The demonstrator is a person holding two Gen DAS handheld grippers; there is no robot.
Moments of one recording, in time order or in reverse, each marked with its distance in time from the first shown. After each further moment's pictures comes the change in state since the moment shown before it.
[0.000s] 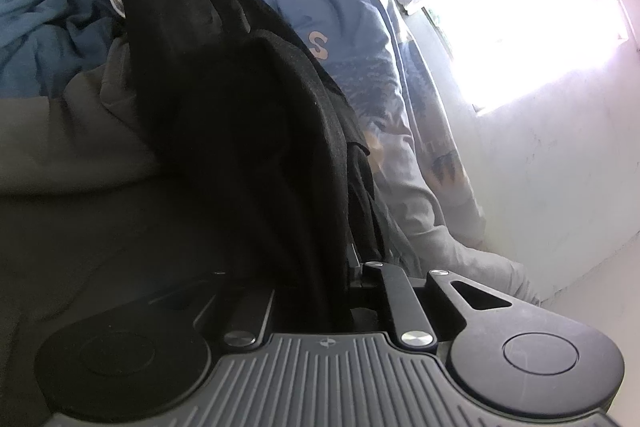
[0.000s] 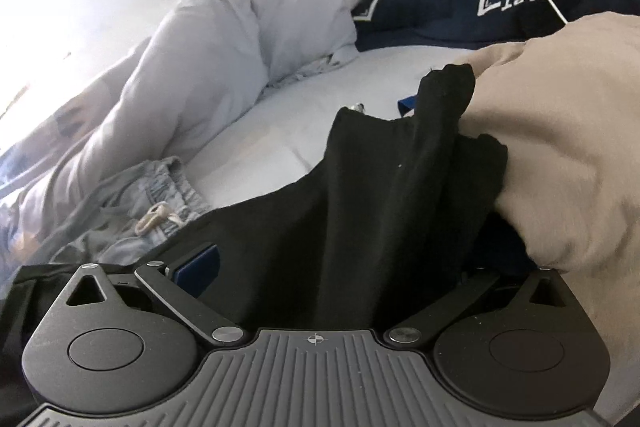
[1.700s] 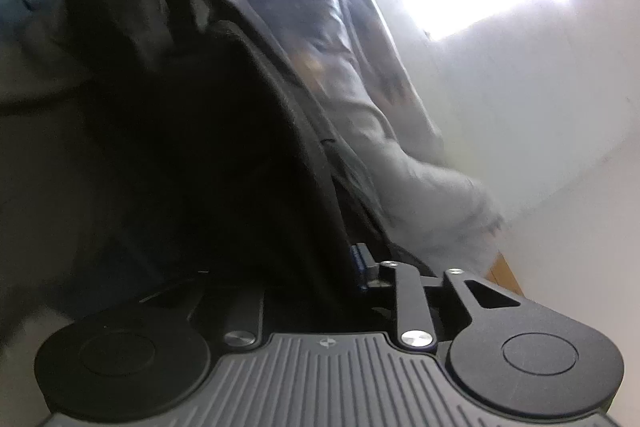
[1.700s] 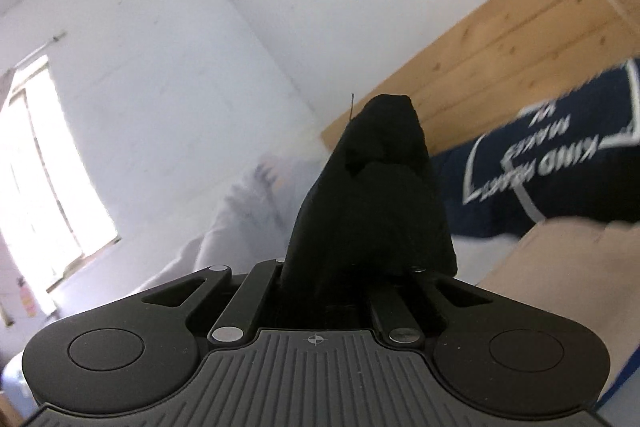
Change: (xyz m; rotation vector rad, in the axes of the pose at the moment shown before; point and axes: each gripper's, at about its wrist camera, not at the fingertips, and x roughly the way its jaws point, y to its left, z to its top) left arm -0.028 -0.040 -0.043 0.102 0.211 -0.119; right arm -0.165 -0.093 0.145 0.122 -0.459 0.144
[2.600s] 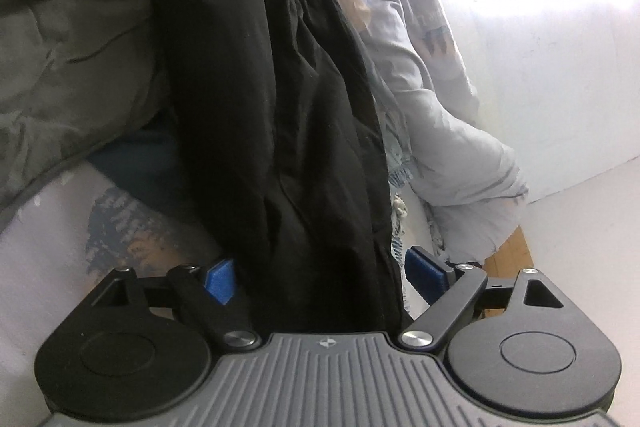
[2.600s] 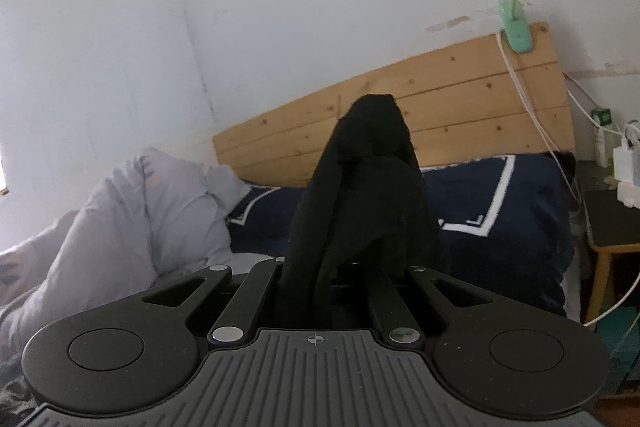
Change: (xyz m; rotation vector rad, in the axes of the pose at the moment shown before) left arm -0.009 0.012 -0.033 -0.133 0.138 0.108; right arm -0.039 -0.032 0.032 -0.252 -0.015 -0.309
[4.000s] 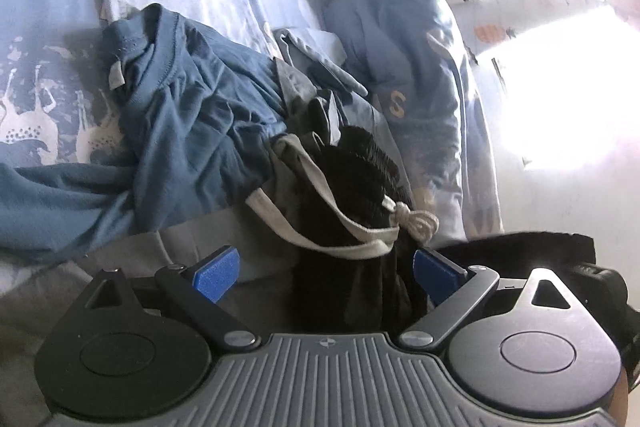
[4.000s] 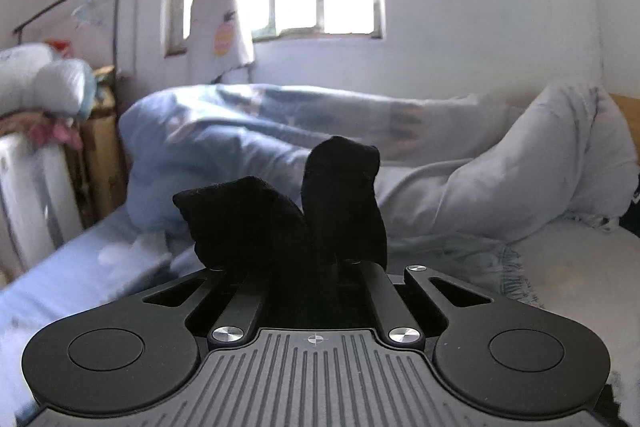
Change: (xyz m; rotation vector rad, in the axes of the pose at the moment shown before) left arm -0.106 0.073 0.118 -0.212 -0.359 0.091; right arm -0.151 0.549 -0.152 -0.436 0.262 0.785
